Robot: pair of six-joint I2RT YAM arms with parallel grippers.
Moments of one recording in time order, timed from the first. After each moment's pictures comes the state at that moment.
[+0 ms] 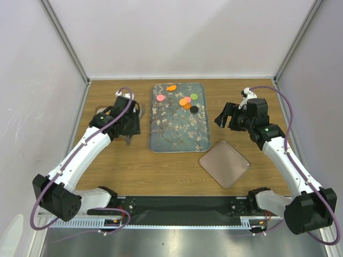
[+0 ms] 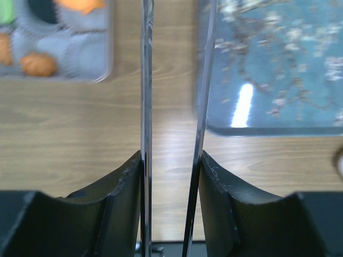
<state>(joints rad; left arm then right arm) -0.43 1.23 1.20 -0.91 -0.24 -0.41 0.23 1.12 0.95 -0.39 -0.22 0.41</state>
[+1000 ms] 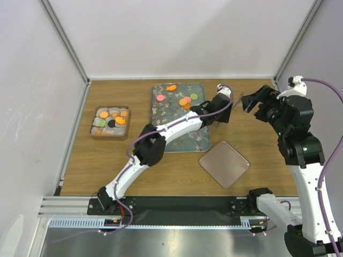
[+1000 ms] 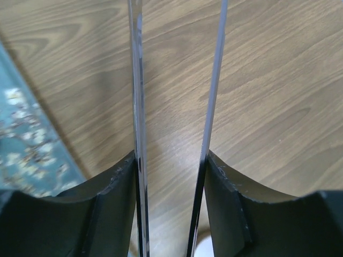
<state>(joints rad) -0.92 2.50 2.27 -0.37 -0.19 -0.42 0.16 0.88 1.31 -0.64 0.02 0.53</state>
